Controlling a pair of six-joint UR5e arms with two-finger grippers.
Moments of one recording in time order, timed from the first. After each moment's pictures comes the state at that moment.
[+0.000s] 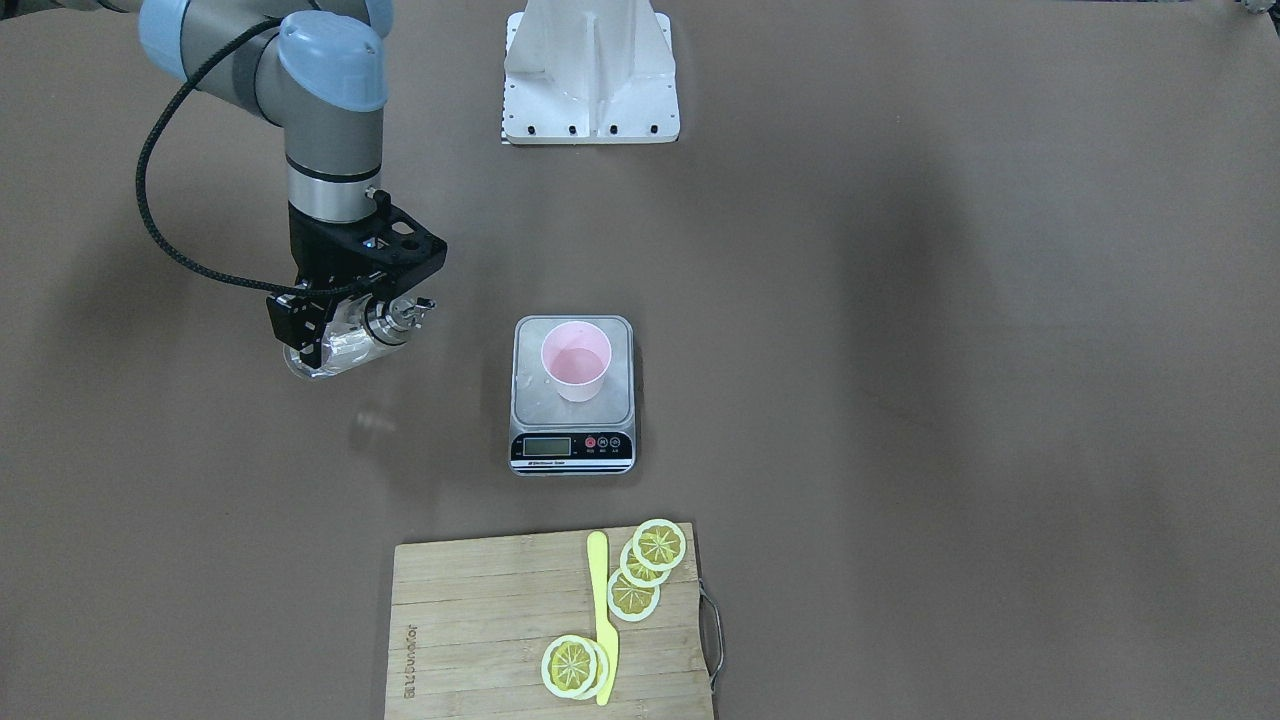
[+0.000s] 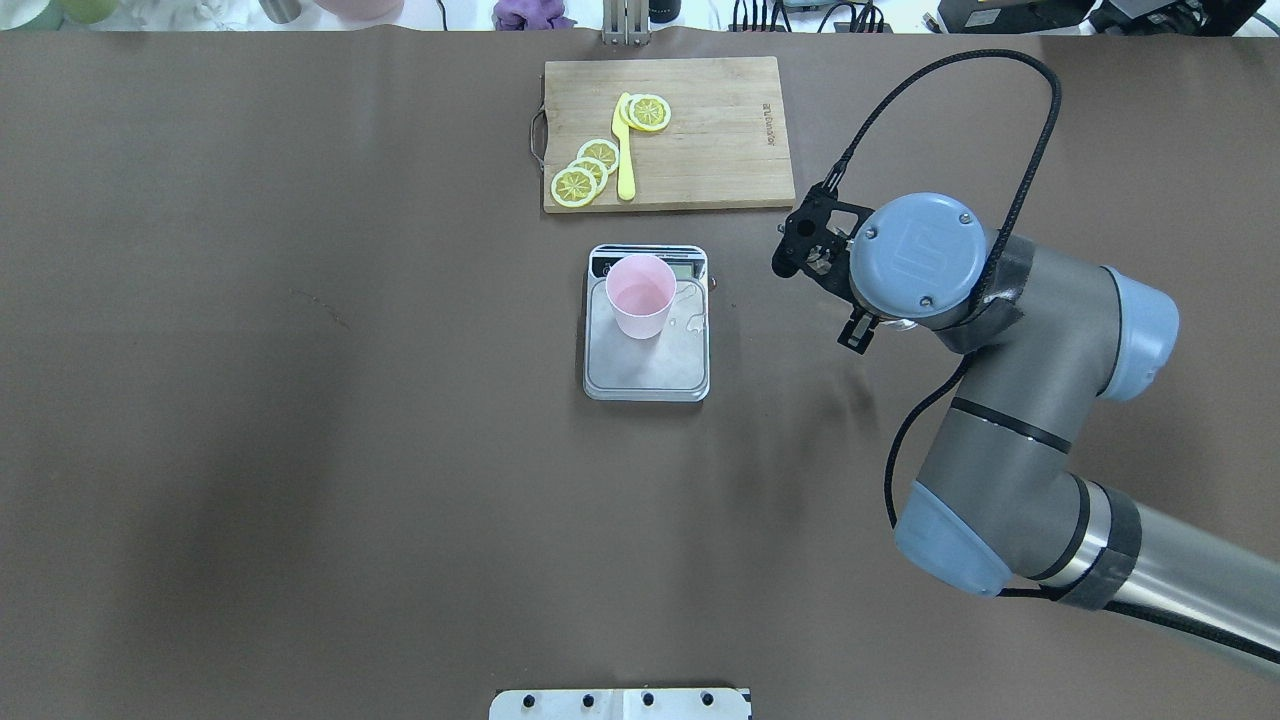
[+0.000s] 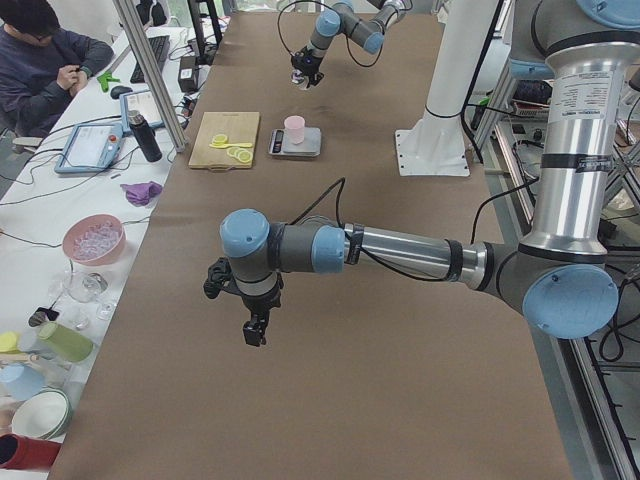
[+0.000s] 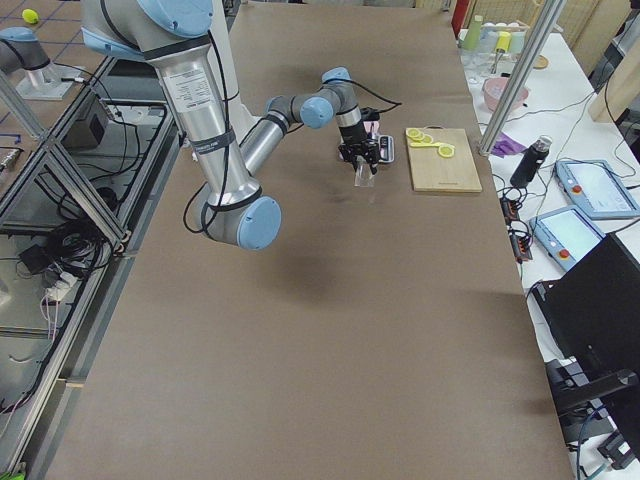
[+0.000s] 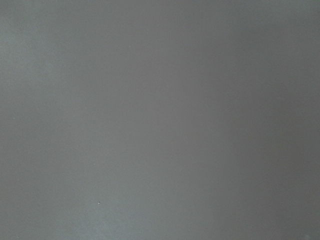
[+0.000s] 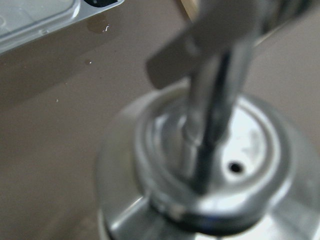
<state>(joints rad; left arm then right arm) -1.56 -1.61 -1.67 -1.44 -2.28 0.21 0.59 -1.09 1.90 -1.81 1.50 0.08</state>
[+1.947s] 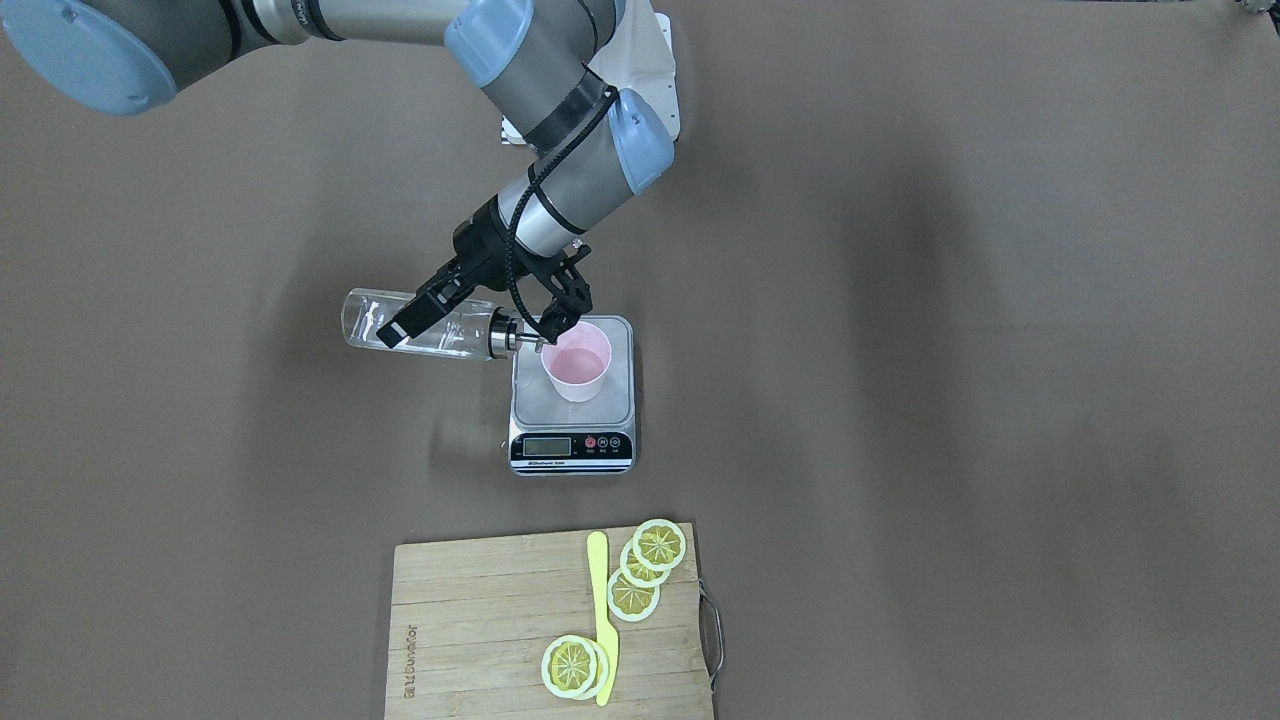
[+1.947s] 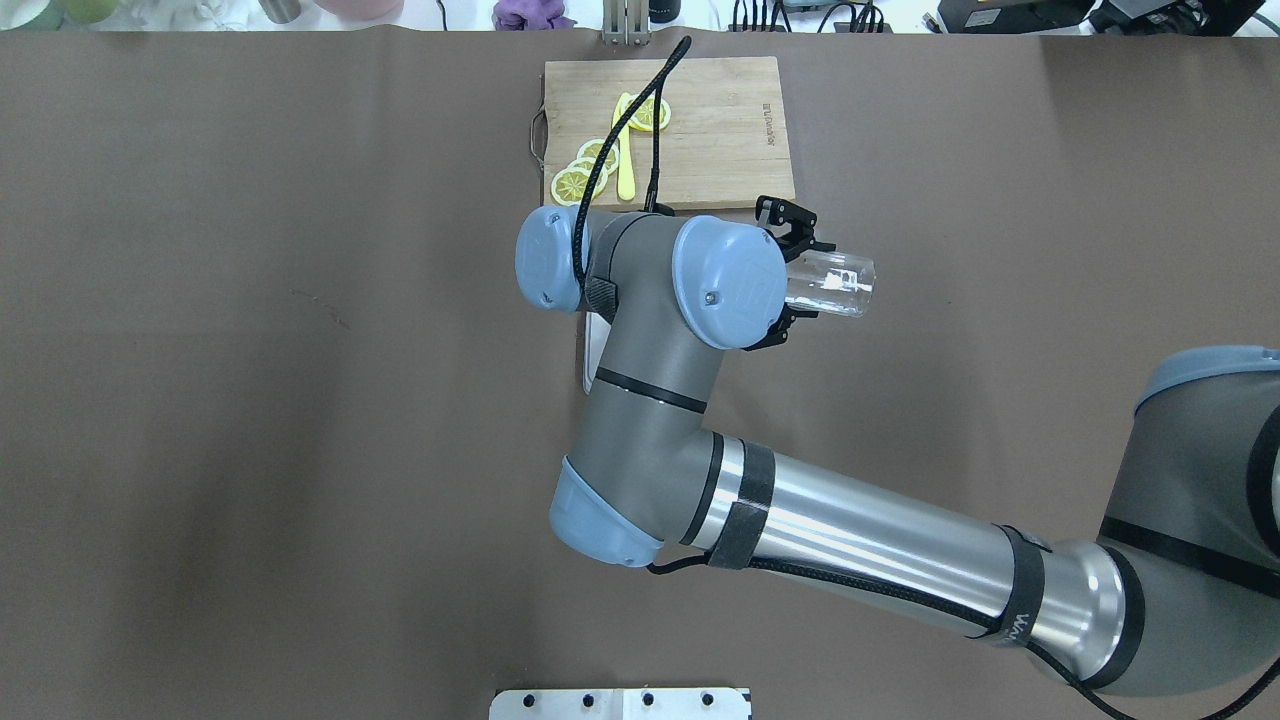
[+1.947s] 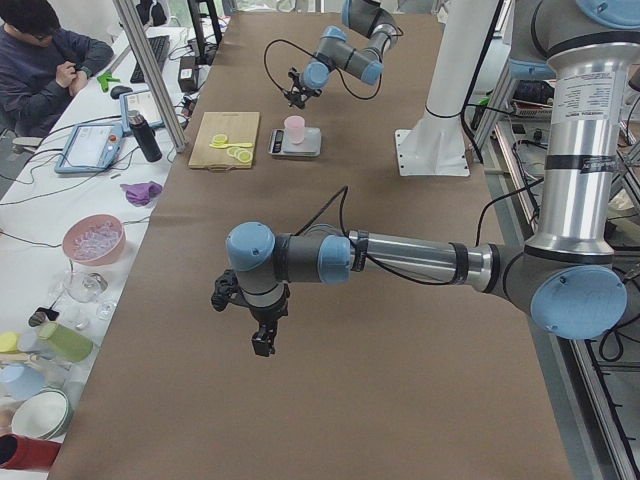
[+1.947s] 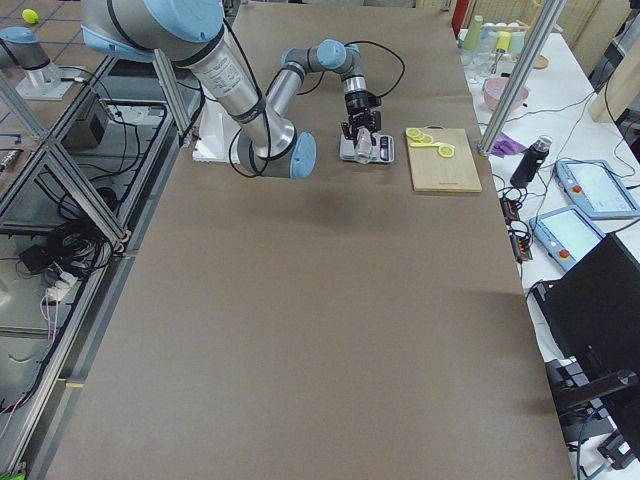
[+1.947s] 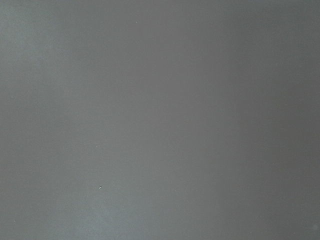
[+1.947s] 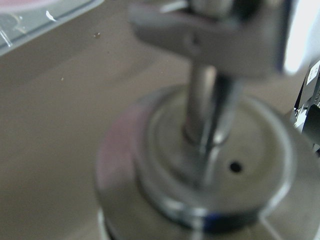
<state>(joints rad) -1.56 -1.59 -1.66 -1.44 -2.28 0.21 0.48 -0.57 1.45 -2.49 1.28 0.11</state>
